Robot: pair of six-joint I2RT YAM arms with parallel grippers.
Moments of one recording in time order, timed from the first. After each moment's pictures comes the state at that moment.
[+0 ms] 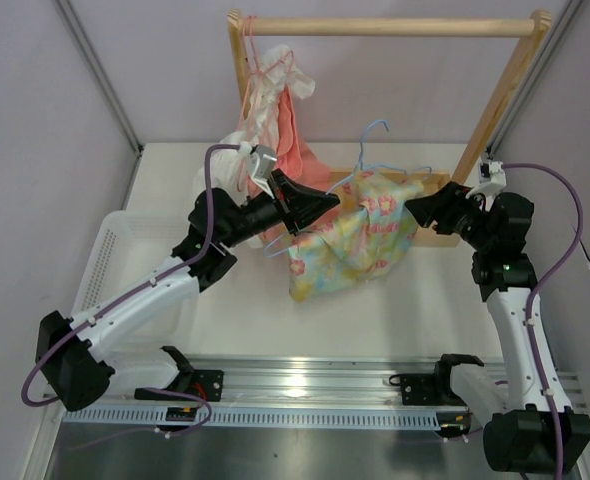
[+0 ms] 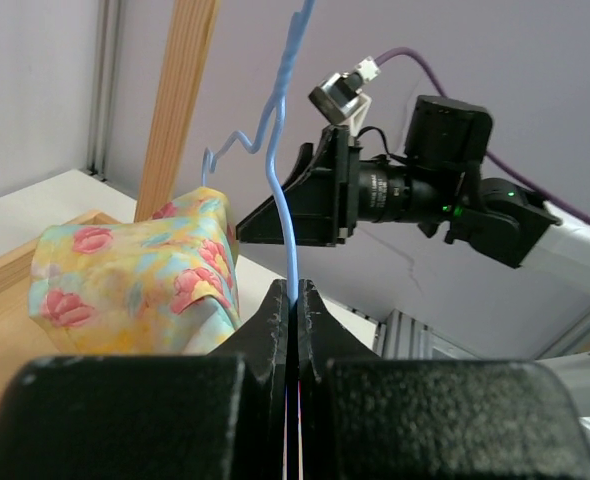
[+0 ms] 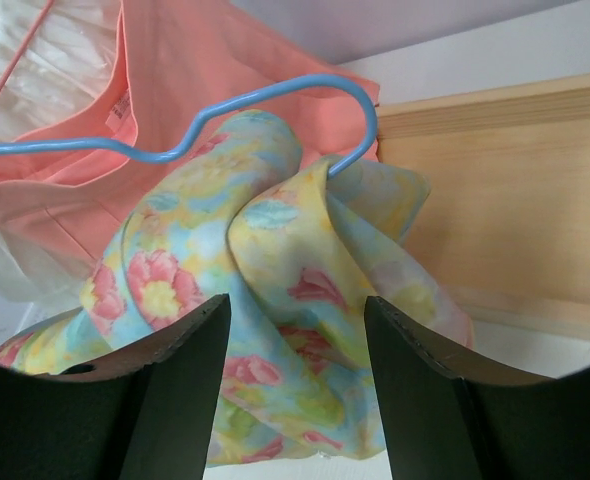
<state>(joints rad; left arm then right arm) -0.75 1.21 1.03 0.46 0.40 -0.49 -0.05 0.92 0.89 -0.17 -0.54 0.47</state>
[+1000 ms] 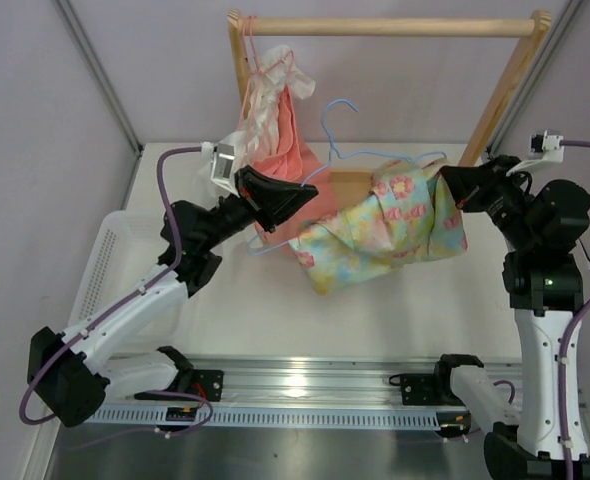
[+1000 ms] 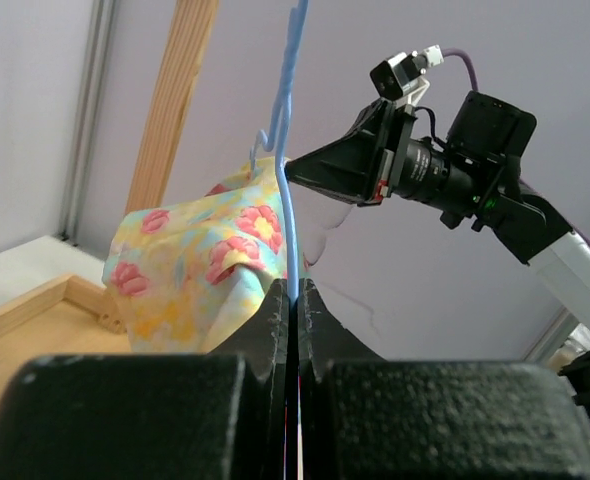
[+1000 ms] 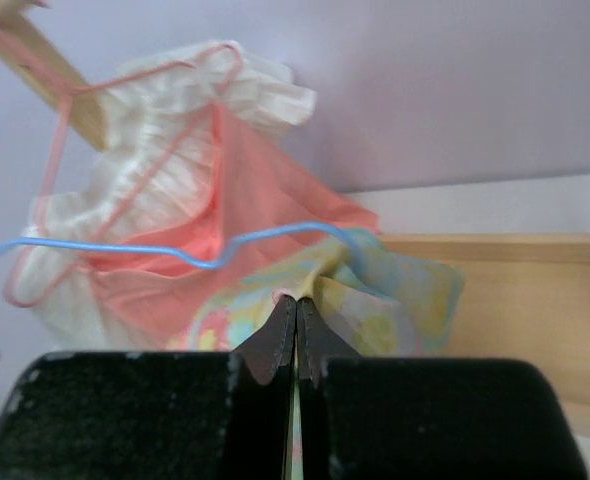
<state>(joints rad) -0.64 1.12 0.93 0.68 0.49 -0.67 -0.04 0.86 1.25 -0.36 -0.41 0.44</state>
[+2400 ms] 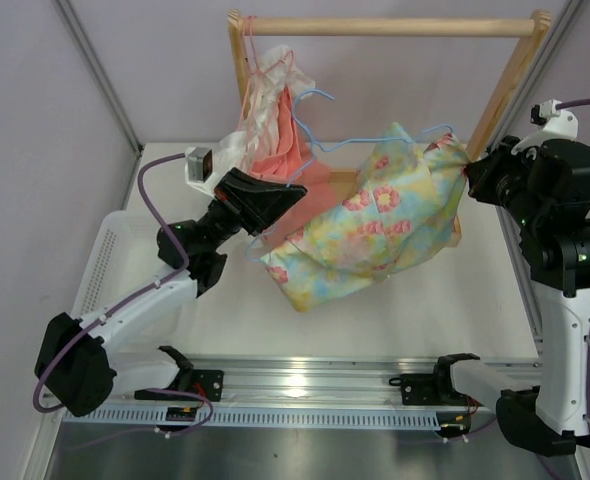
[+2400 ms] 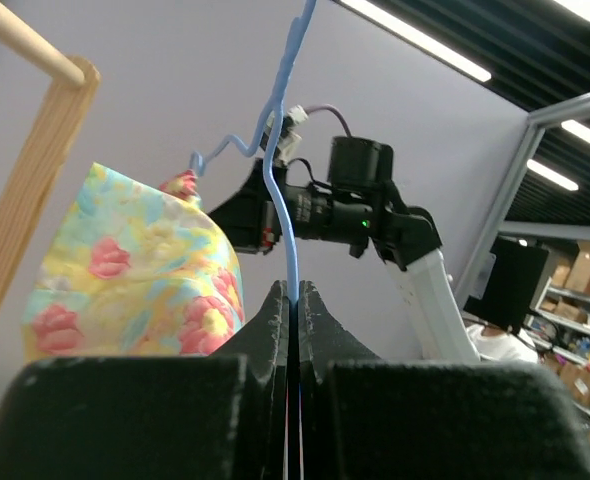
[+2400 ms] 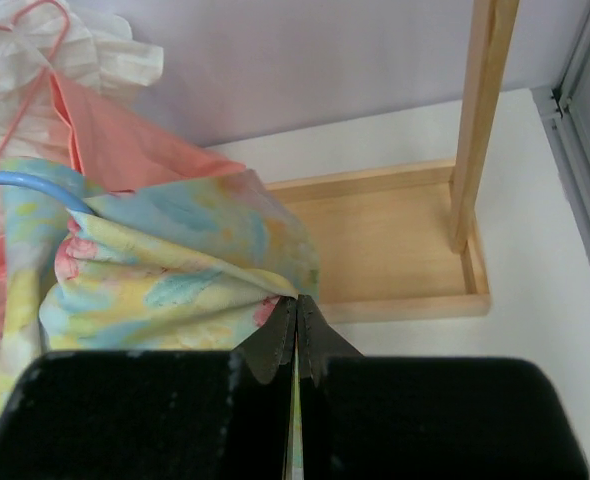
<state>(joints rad) -0.62 1.19 0.83 1.25 0.48 -1.10 0.13 1.09 1.81 -0.97 0.05 0.29</state>
